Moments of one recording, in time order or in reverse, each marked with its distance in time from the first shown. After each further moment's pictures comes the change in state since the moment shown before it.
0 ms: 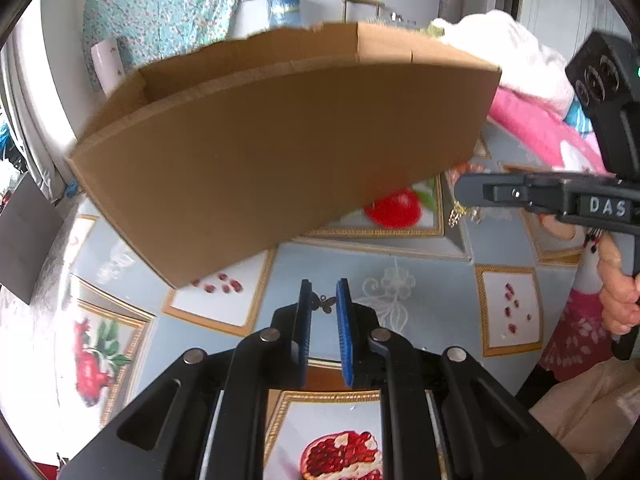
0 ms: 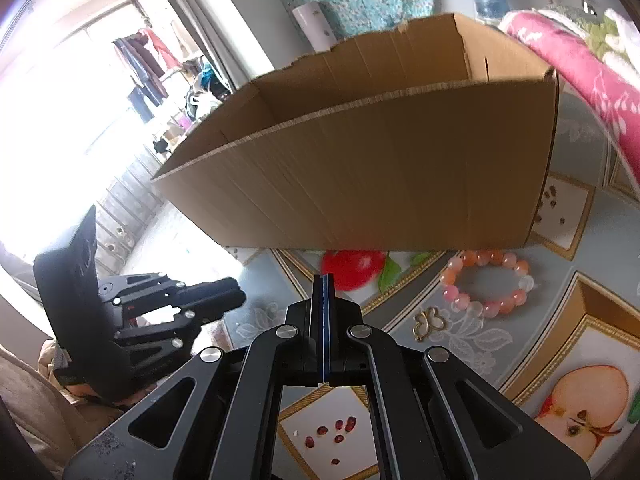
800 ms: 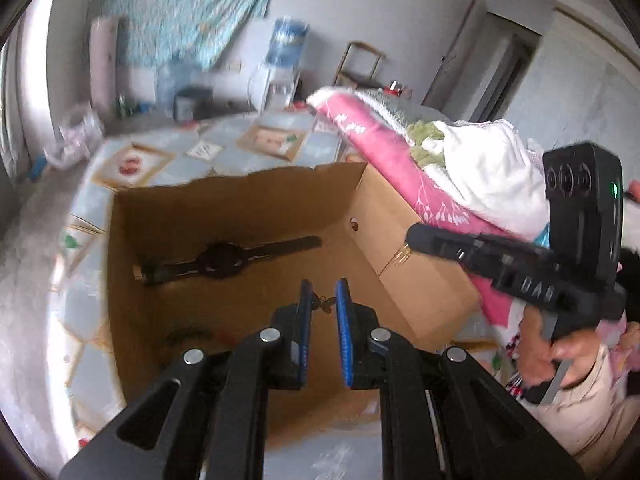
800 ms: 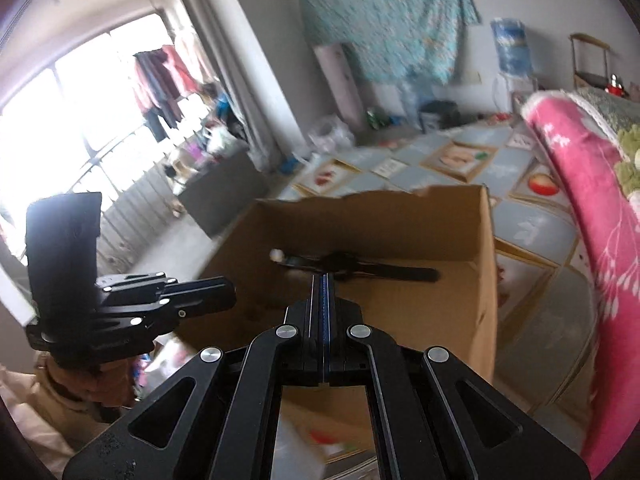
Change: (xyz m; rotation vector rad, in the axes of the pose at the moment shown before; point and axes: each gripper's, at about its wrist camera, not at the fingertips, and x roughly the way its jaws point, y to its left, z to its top) left arm -0.012 0.055 0.162 -0.209 -0.062 -0.230; right arm 0.001 -0.010 0.153 -0.095 -0.054 -0.024
